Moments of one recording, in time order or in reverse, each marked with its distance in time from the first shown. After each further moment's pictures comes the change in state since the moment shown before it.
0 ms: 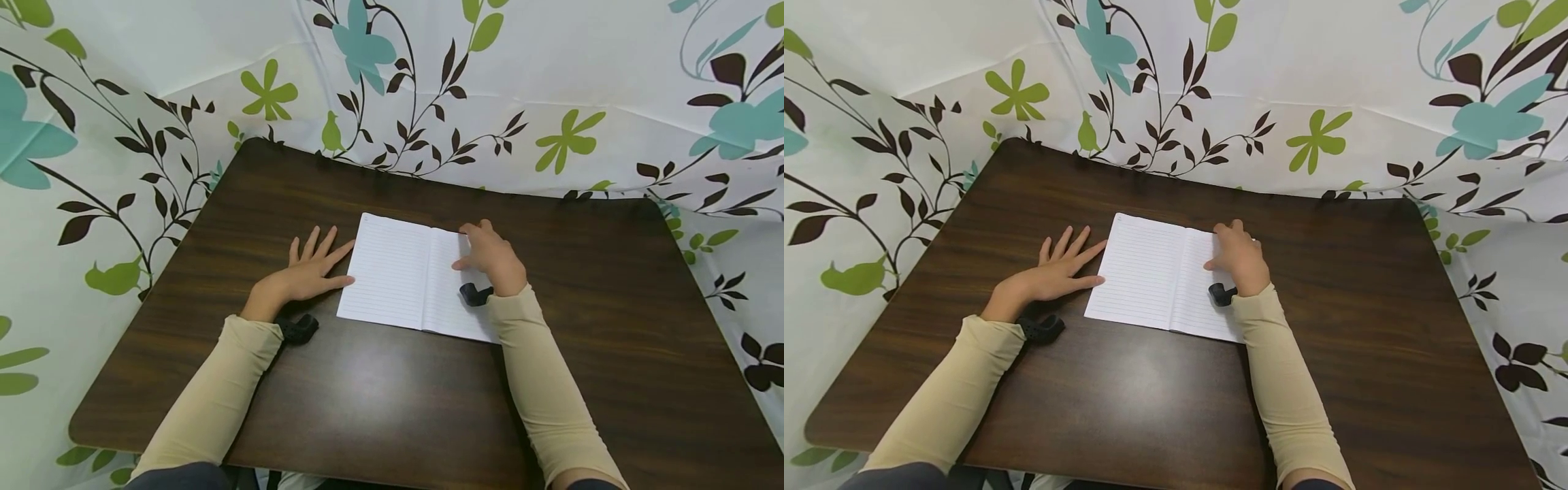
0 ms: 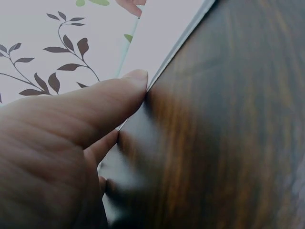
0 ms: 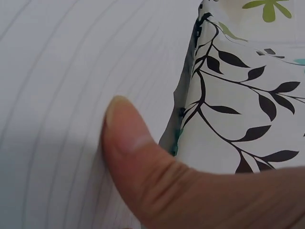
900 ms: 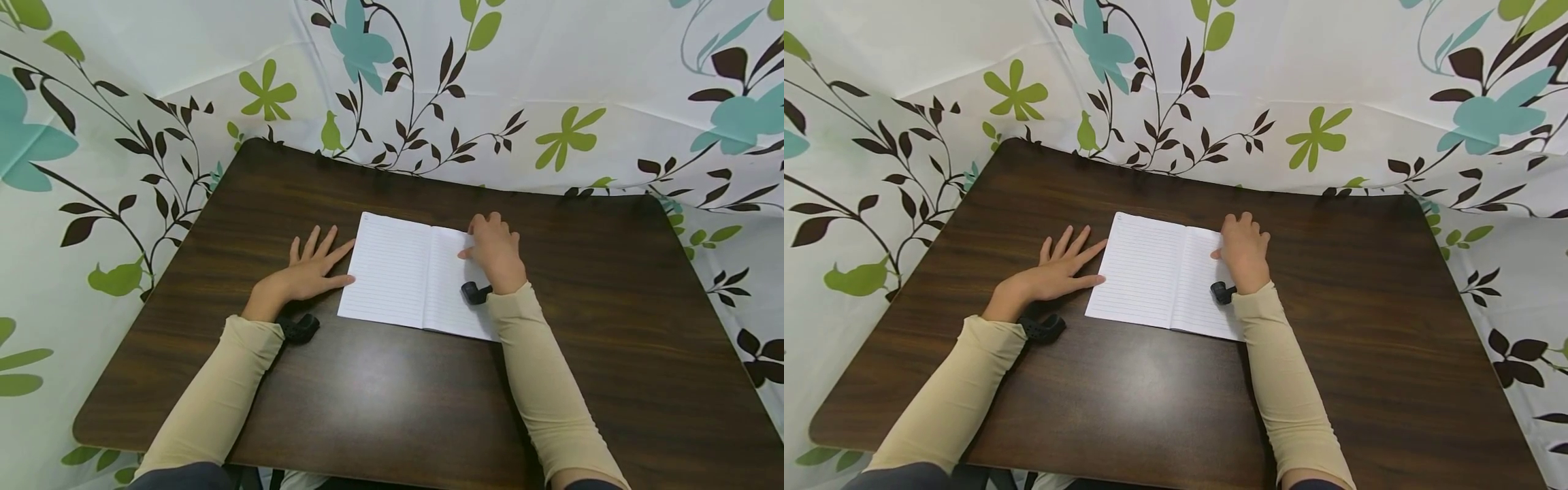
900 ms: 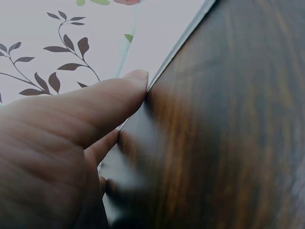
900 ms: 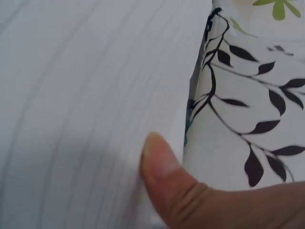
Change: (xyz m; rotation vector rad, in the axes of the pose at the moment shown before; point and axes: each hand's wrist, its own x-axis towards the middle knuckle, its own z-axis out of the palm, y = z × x) left_hand 0.000 0.002 -0.001 0.018 -0.010 -0.007; right_hand -0.008 0.001 0.001 0.001 0.187 0.035
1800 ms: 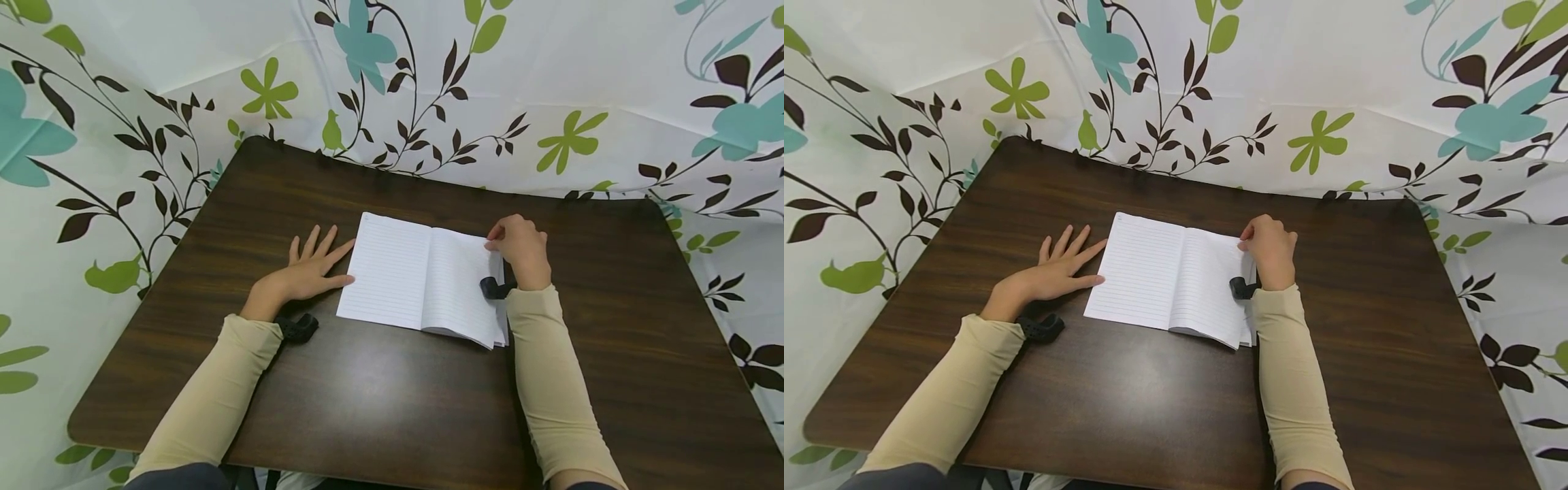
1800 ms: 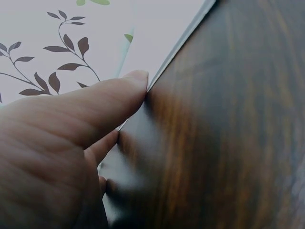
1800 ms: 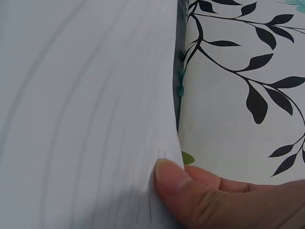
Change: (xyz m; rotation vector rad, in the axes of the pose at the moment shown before) left_hand 0.002 -0.003 0.001 -0.010 0.004 -0.001; right_hand 0.007 0.038 -0.016 0.134 0.094 0.049
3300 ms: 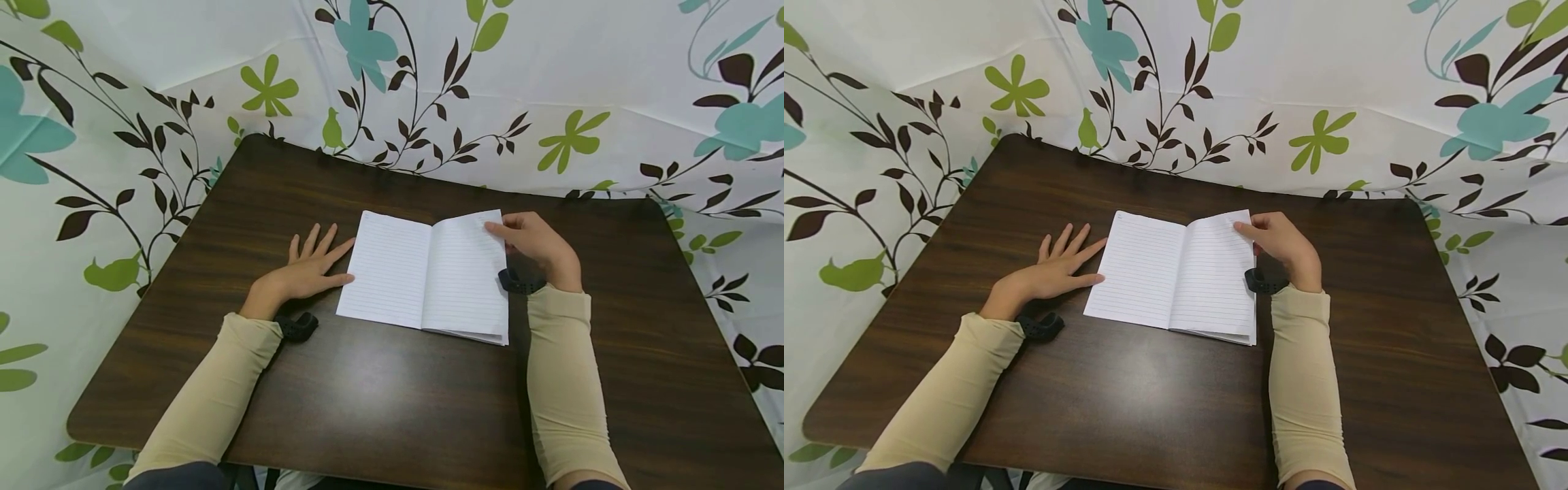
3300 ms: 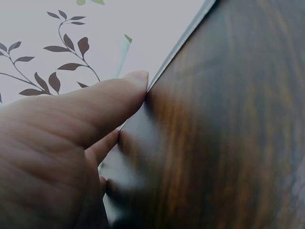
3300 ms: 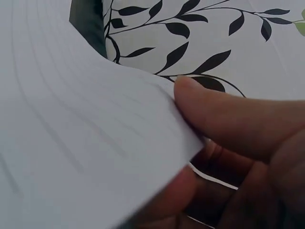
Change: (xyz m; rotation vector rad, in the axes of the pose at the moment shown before) left_hand -0.002 0.001 -0.001 0.005 -0.009 -0.007; right_hand -0.003 0.015 -0.031 0.371 -0.266 -0.085
